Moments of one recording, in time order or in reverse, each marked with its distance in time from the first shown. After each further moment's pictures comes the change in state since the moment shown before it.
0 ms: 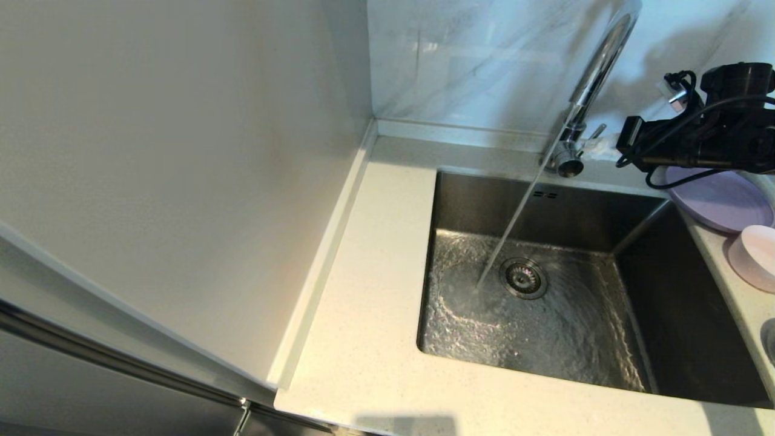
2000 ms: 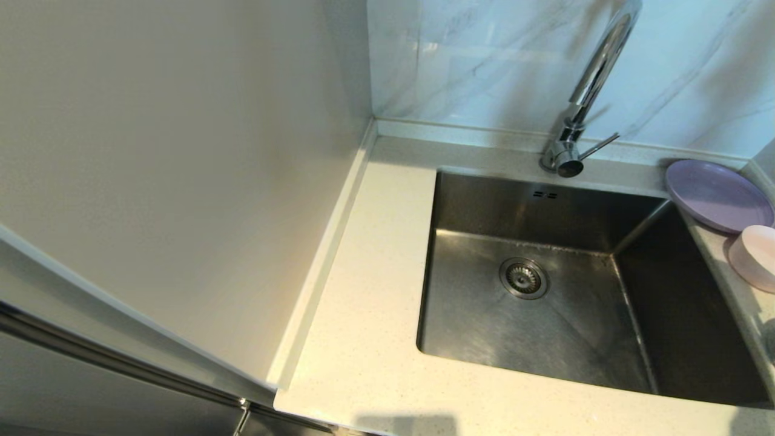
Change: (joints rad) left arm 0.000 0.000 0.000 0.000 0.000 0.000; right arm -0.232 -0.737 0.708 0.328 -0.538 -0.513
